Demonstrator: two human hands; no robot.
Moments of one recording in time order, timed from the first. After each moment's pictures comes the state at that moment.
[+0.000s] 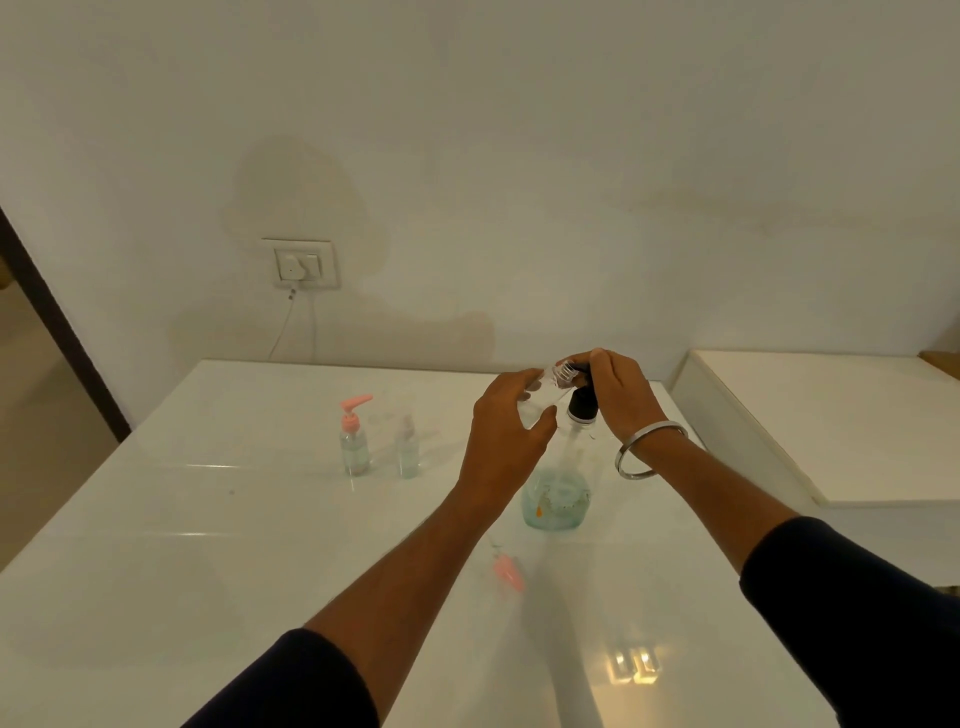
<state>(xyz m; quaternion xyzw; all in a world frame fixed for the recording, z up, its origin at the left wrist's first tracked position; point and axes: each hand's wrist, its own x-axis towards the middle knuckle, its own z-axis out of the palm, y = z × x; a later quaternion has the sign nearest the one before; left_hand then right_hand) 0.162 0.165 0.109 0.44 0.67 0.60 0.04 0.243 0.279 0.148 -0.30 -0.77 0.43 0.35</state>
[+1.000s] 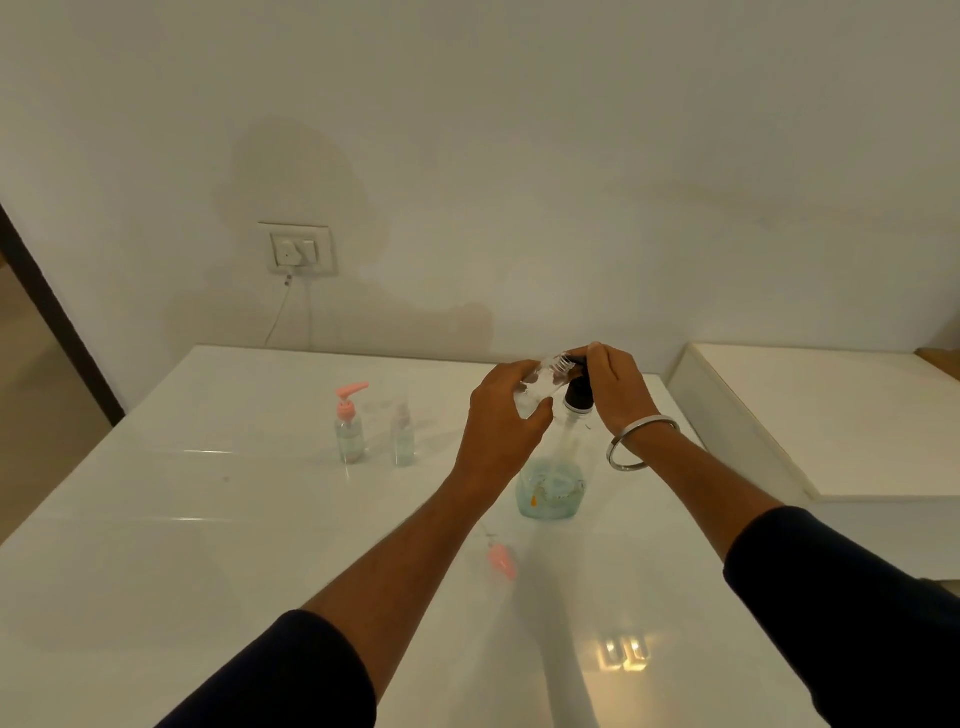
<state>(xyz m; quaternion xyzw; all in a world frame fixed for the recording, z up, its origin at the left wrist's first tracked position) 0.159 0.170 0.104 0.45 0.66 0.60 0.03 0.242 0.282 0.142 -0.31 -0.77 0.43 0.35</state>
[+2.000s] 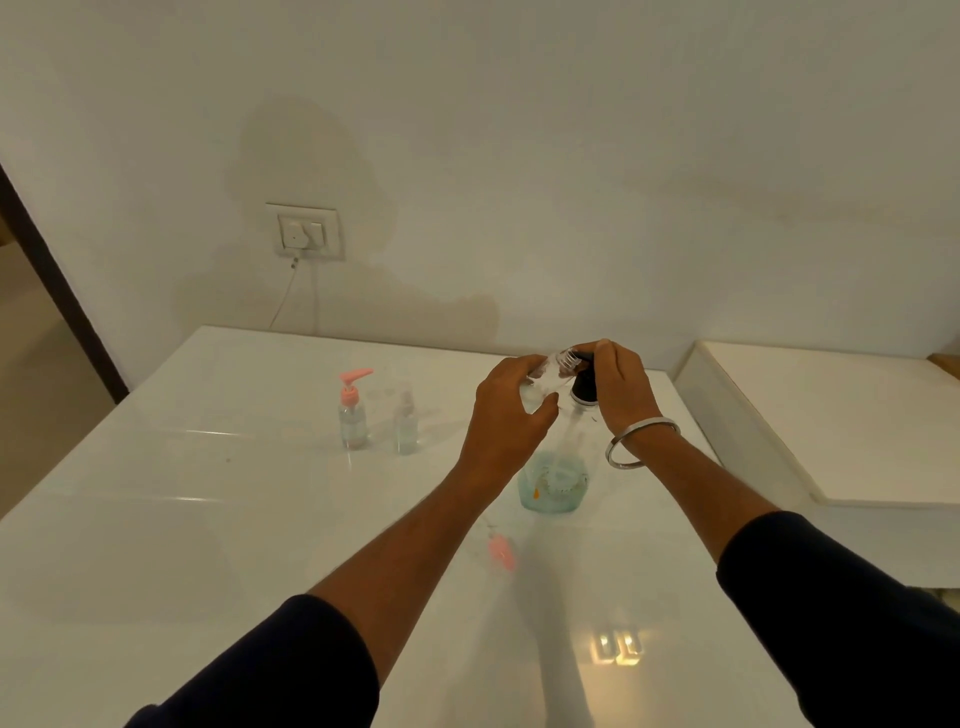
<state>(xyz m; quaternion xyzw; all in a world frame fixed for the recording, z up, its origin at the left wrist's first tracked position) 0.159 0.172 0.096 0.43 0.67 0.60 0.03 0.238 0.278 0.134 -0.32 -0.75 0.44 0.37</state>
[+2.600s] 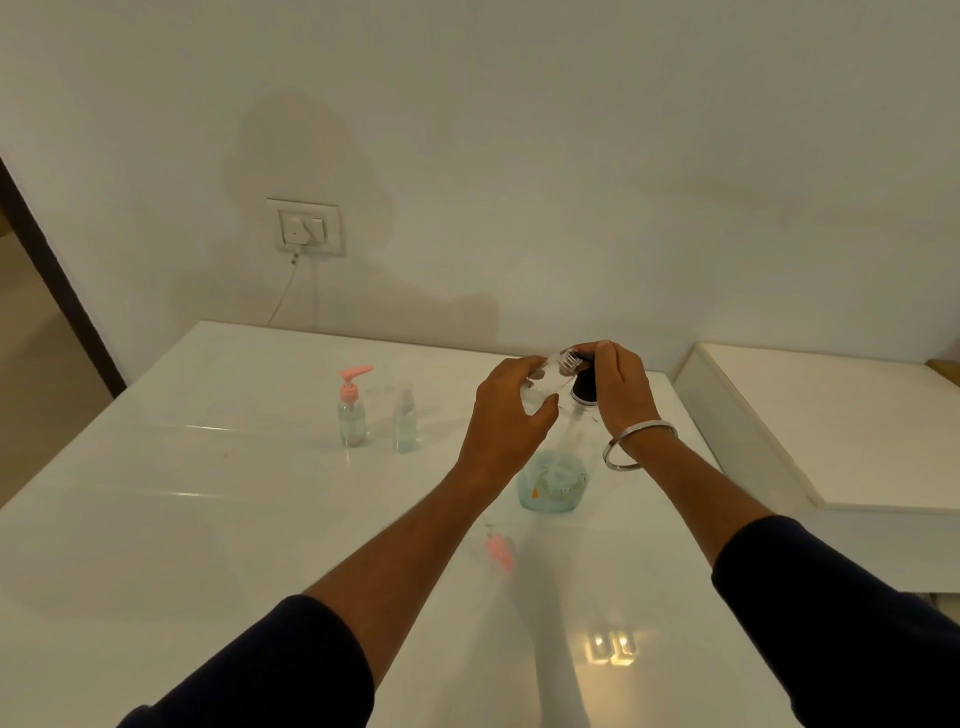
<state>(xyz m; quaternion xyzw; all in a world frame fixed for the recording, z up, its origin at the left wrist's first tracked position) 0.158 0.172 0.094 0.43 0.67 0.60 0.03 0.237 0.275 0.136 -0.33 -0.74 0.44 0.38</state>
